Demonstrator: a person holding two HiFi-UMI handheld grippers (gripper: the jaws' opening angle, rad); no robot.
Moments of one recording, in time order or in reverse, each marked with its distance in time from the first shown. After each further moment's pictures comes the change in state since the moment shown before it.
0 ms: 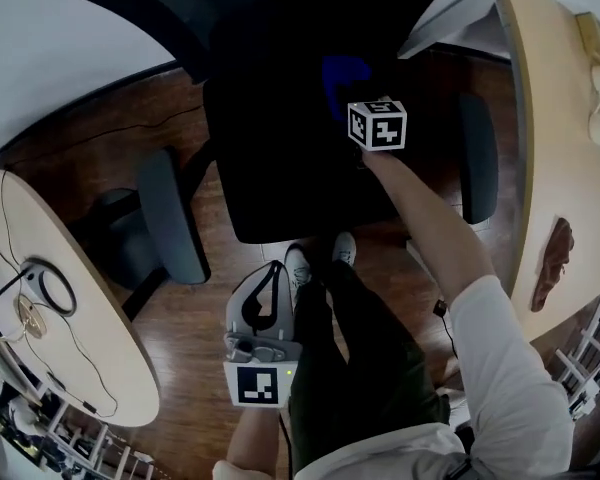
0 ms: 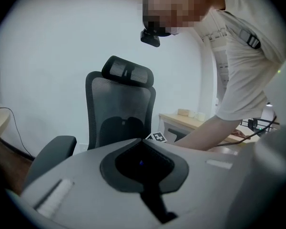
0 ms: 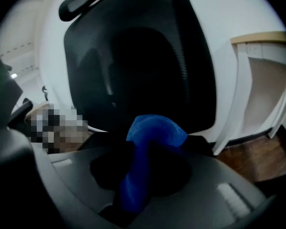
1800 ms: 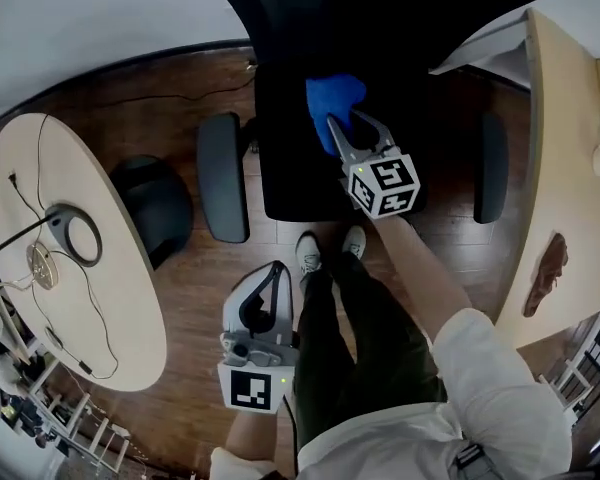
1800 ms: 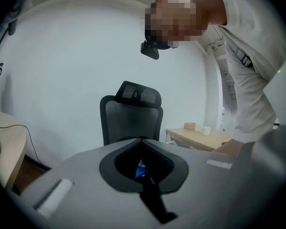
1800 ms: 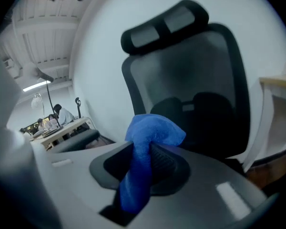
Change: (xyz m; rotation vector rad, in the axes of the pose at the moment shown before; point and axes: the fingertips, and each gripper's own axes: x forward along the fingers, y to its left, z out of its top) left arm -0.061 0.058 0.098 -0.045 -0.069 0.068; right arm -0.108 0.203 0.068 -0.172 -0.264 0.239
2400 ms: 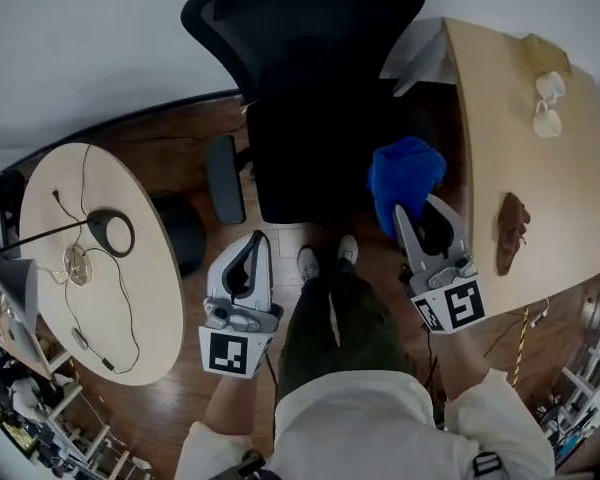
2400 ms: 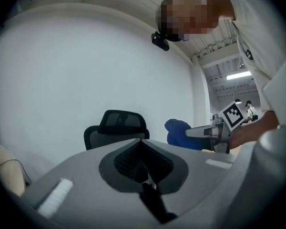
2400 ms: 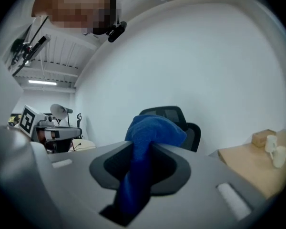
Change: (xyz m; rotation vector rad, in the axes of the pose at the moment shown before) left arm 0.013 -0.033 0.232 0.057 -0.051 -0.121; right arm -0.365 0.128 0.345 -0.241 -0.361 -0.086
